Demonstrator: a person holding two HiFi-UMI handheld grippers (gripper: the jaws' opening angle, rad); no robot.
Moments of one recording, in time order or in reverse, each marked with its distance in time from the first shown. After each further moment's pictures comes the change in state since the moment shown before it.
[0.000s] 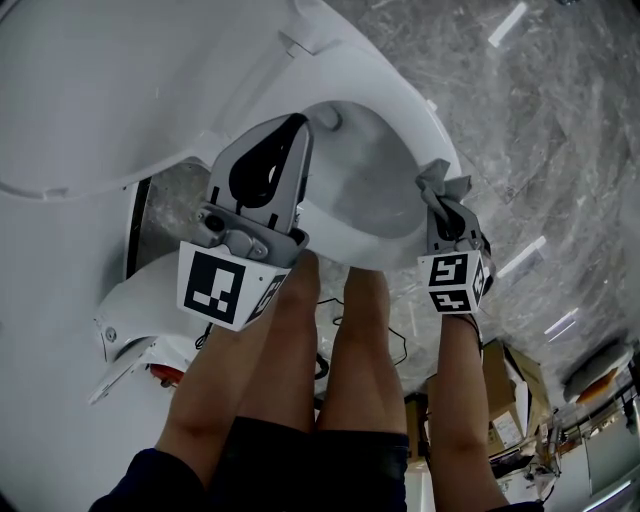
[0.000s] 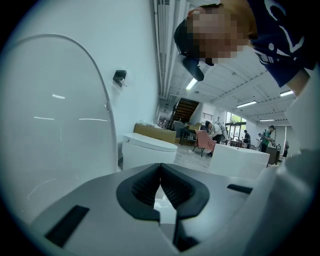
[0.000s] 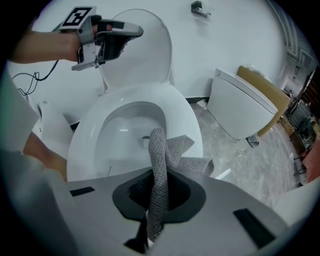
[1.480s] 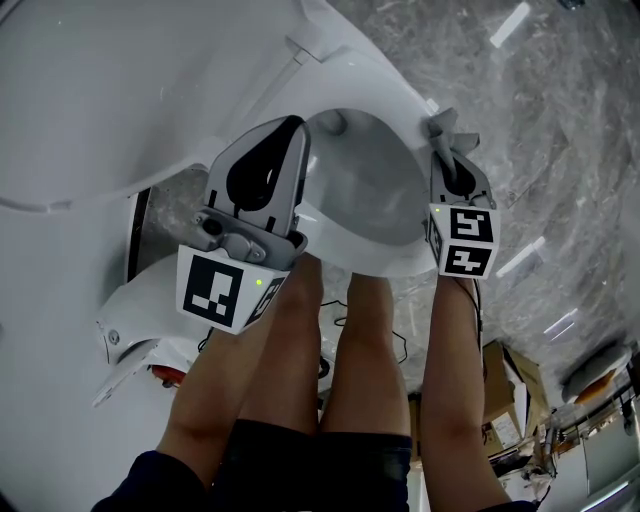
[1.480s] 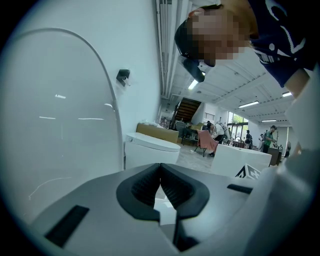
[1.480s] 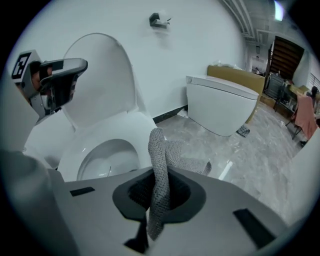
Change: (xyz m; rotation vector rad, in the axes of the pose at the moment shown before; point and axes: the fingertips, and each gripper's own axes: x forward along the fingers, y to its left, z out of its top) left arm 0.004 0.022 0.002 -0.012 0.004 0.018; right arm 0.030 -0.055 0.093 0.316 -0.183 -0.060
